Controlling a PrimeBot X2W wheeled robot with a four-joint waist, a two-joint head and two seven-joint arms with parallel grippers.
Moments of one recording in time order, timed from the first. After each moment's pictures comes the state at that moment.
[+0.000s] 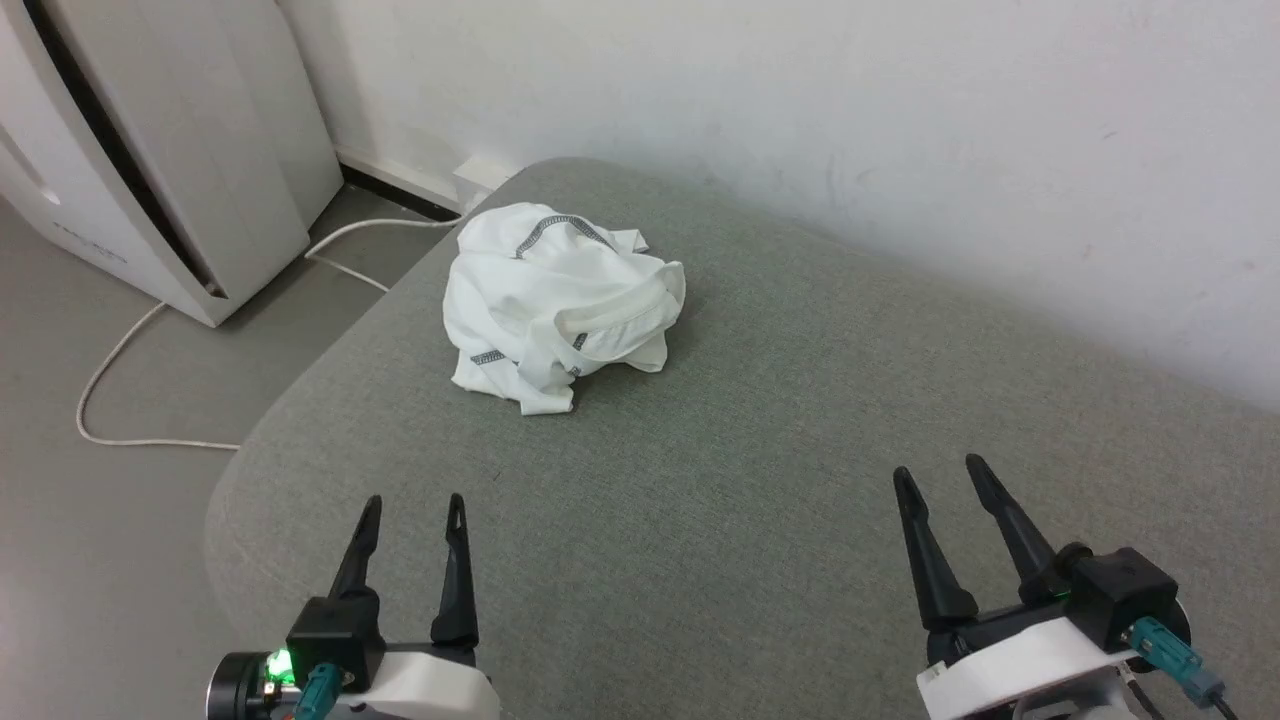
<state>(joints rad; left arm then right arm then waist) 0.06 0.05 -0.10 0.08 -0.07 0.09 -0.26 0.03 -0.05 0.12 0.10 0.21 0.13 -0.26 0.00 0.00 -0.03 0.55</state>
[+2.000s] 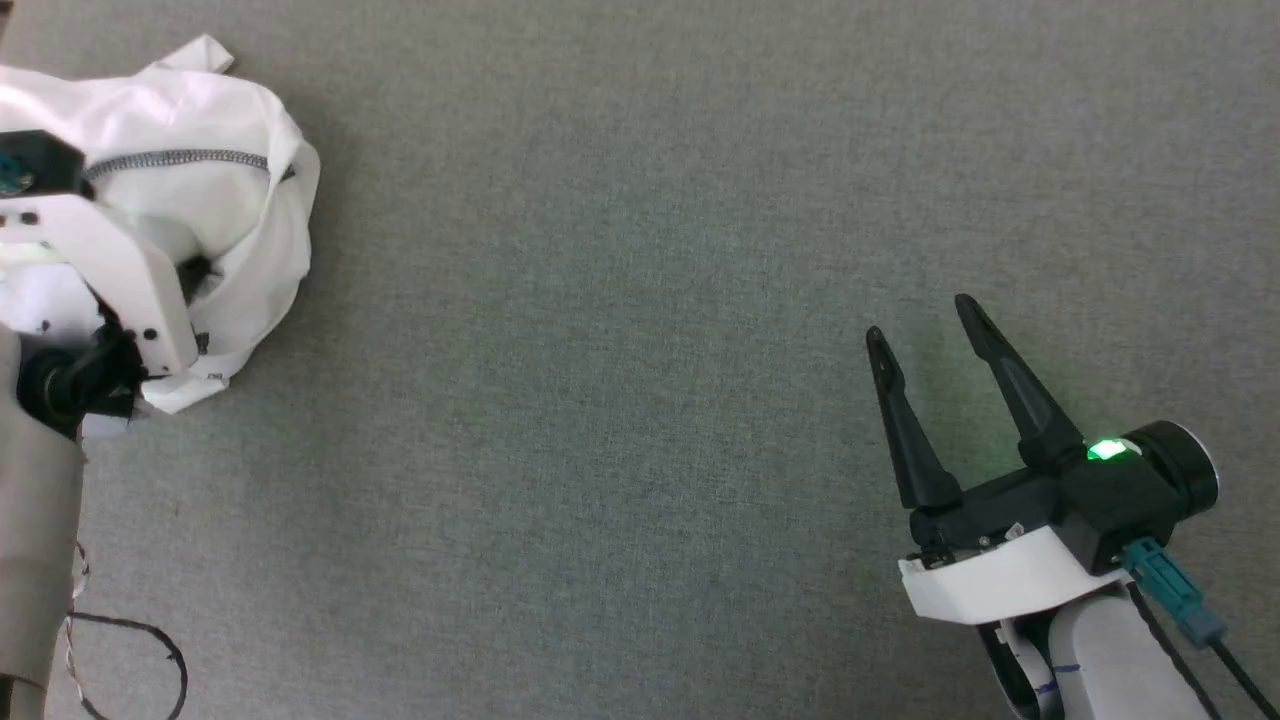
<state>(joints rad) -0.80 0.55 -0.23 0.68 -0.64 -0.12 0.59 -0.13 -0.05 0.17 -0.06 0.02 0.13 -0.26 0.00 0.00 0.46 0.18</state>
